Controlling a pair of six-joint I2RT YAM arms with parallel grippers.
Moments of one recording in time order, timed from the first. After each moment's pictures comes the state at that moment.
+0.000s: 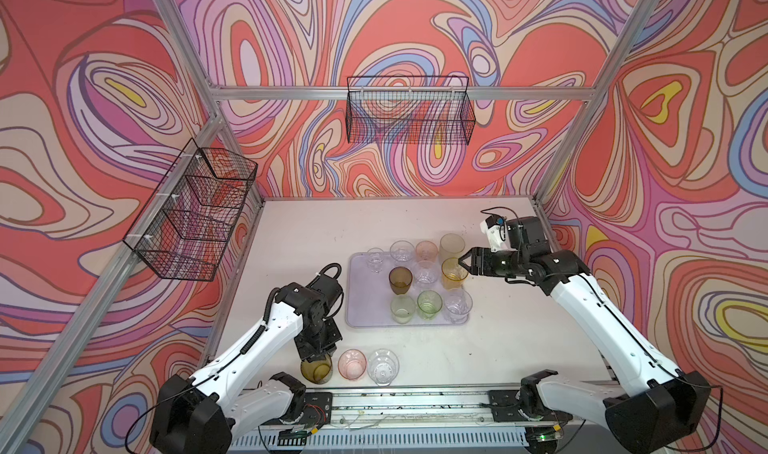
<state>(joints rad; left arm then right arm) -0.48 1.11 0.81 -1.33 0.16 -1.02 0.27 1.19 1.15 -0.80 -0.32 0.33</state>
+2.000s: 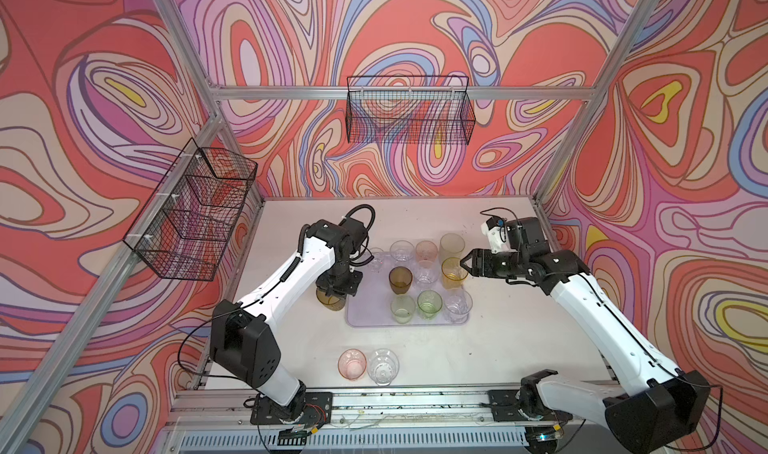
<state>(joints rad) -0.50 1.60 1.48 -1.45 -0.01 -0.21 0.27 1.19 1.15 -0.83 -0.28 0.32</state>
